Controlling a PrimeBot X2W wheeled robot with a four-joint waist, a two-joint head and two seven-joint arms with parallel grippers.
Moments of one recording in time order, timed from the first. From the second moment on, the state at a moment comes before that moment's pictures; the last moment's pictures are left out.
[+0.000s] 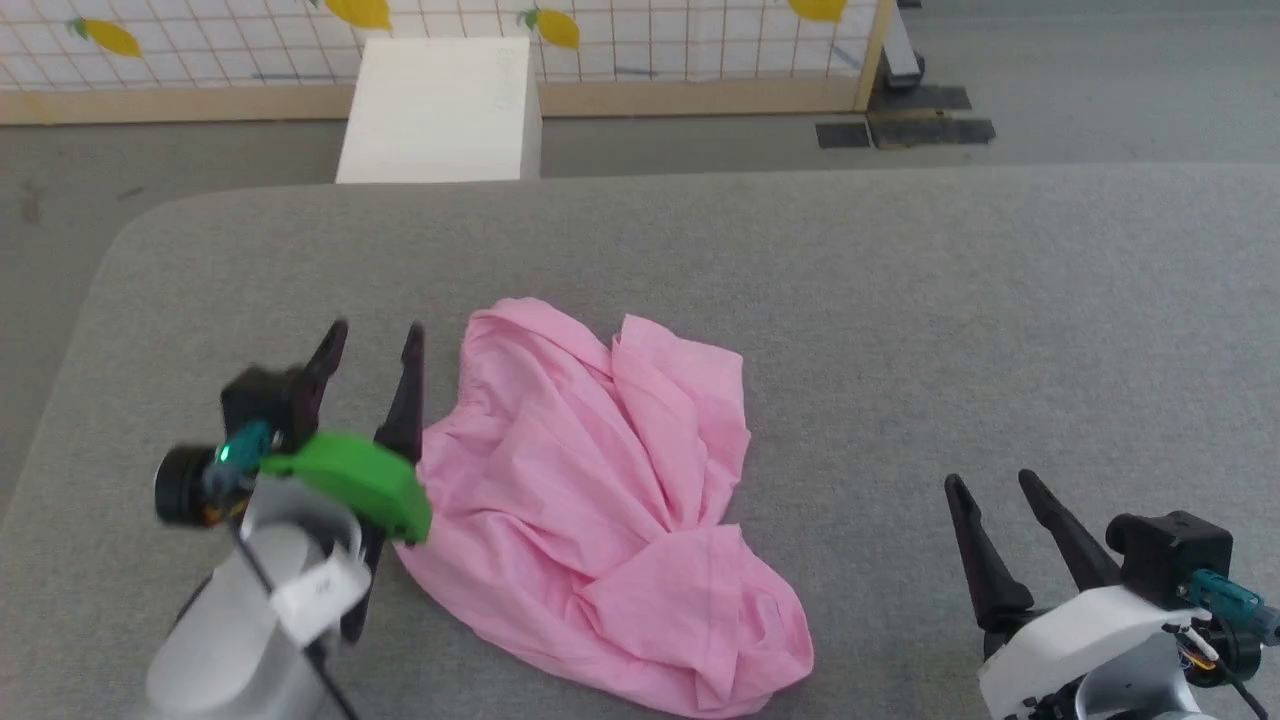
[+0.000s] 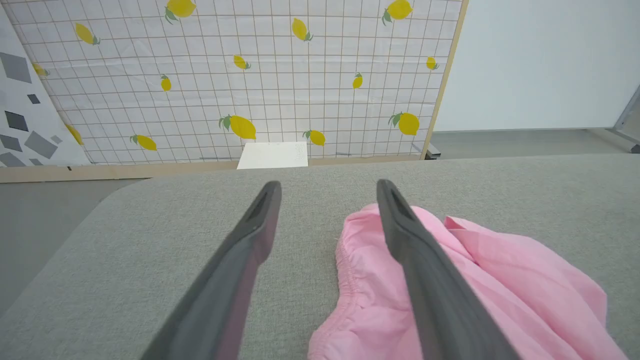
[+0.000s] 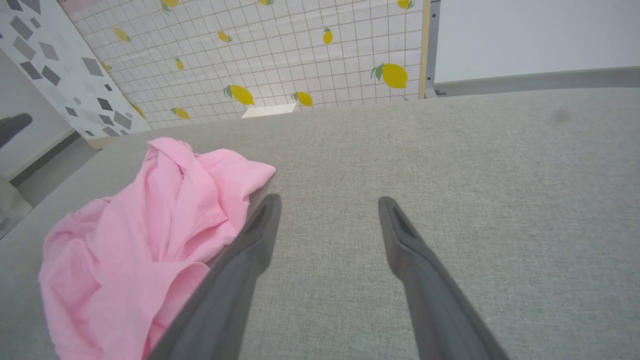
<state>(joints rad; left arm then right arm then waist) -0.45 0.38 -0.50 0.43 -0.60 0.11 -0.26 0.09 -0.05 0.00 -0.11 0.25 0.13 0.13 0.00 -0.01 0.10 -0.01</state>
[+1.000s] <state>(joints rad) 0.05 0.47 -0.35 -0.09 -0.52 0.29 -0.23 0.00 -0.09 0.37 0.16 0.43 0.13 0.48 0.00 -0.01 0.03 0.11</state>
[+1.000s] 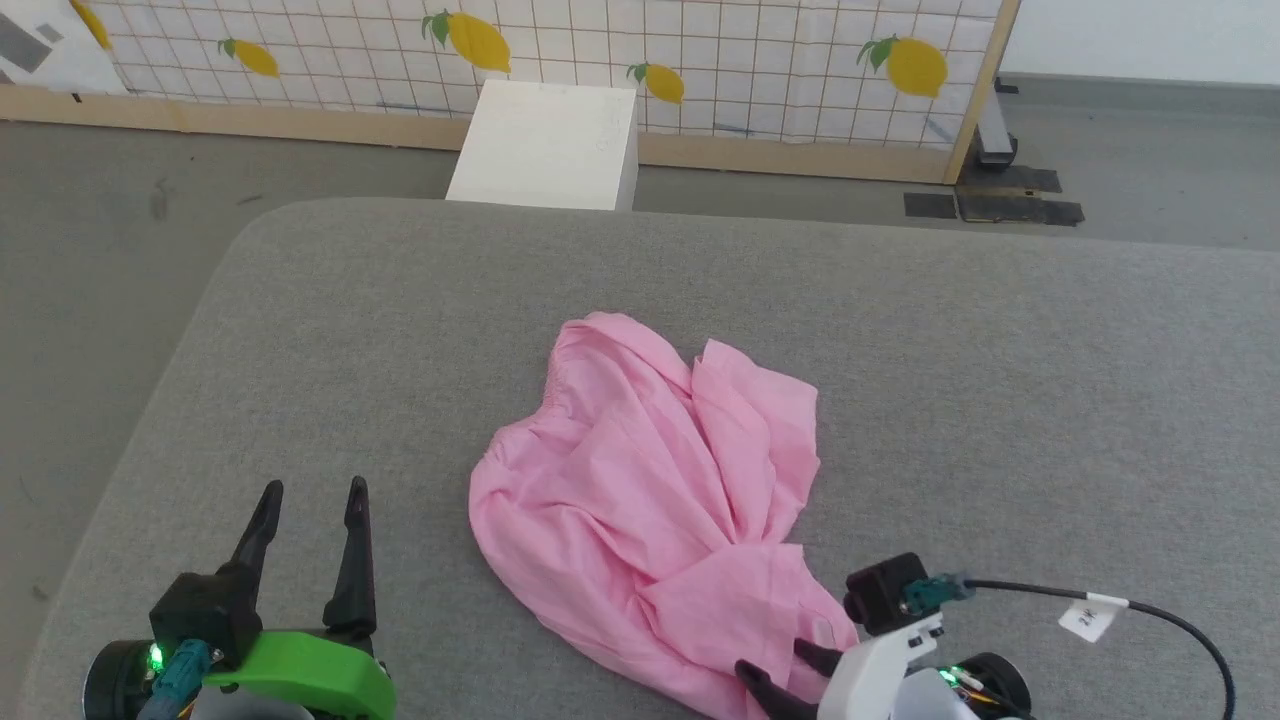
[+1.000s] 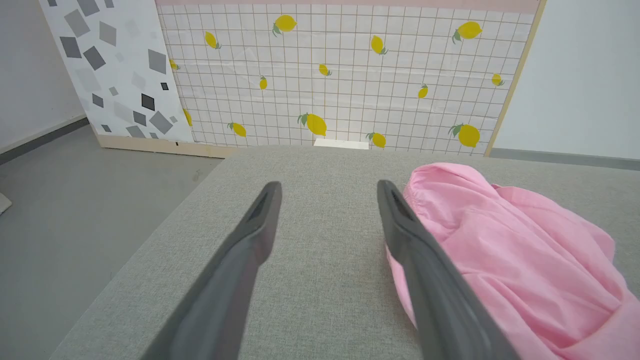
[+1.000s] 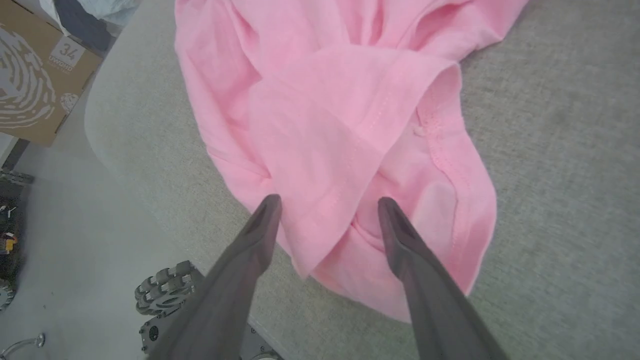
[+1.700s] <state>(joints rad) 0.05 0.46 -0.34 -0.10 -0.53 0.30 -0.24 -0.21 -0.23 0.09 0.24 0.41 0.13 0.46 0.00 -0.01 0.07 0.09</state>
